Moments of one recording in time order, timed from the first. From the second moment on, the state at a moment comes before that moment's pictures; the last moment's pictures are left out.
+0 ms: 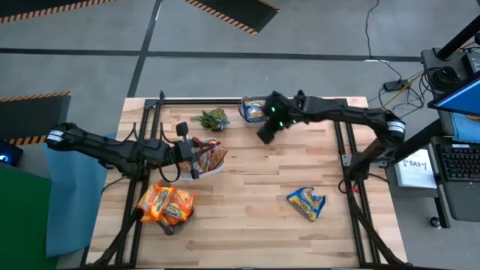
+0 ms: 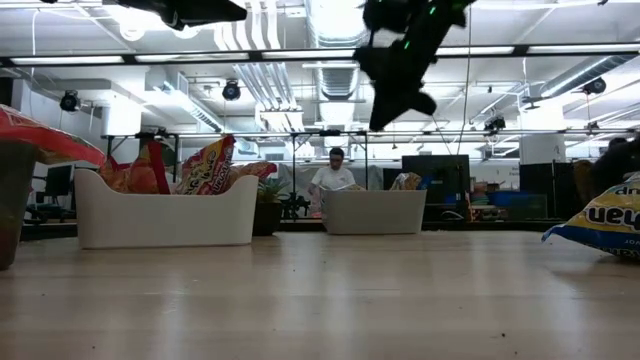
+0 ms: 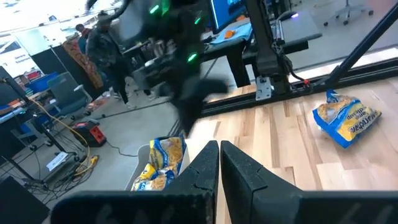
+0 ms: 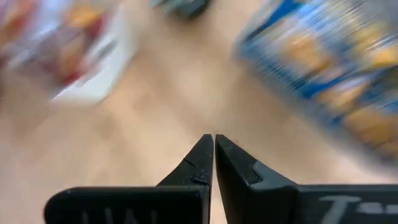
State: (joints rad) left arm -0.20 0.93 0.64 0.19 -0.52 0.31; right arm -0.36 1.61 1.39 -0.73 0.03 0.35
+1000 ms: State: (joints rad) left arm -0.20 0.93 0.64 0.23 -0.51 0.29; right arm 0.39 1.57 0.93 -1.07 -0.51 0.98
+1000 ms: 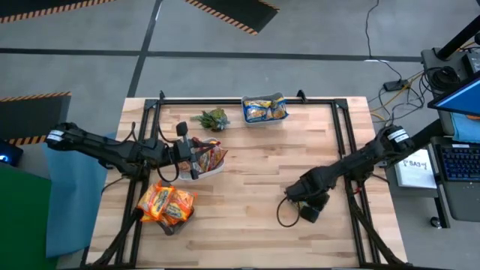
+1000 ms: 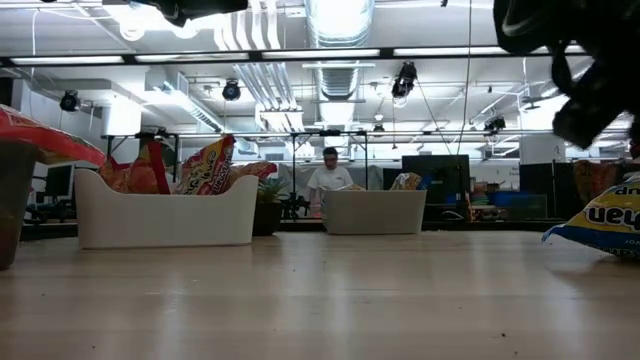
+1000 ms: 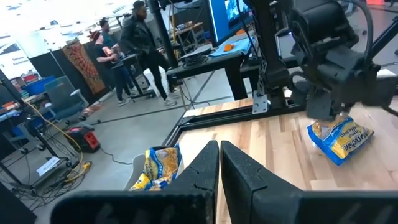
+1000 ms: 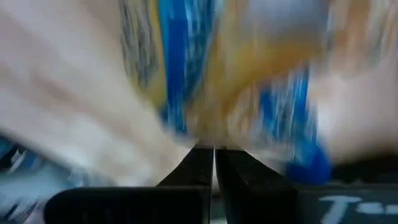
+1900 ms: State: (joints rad) left arm -0.20 1.31 0.83 0.25 -0.40 0.22; right arm 0.34 1.15 0.75 -0.71 0.20 0.70
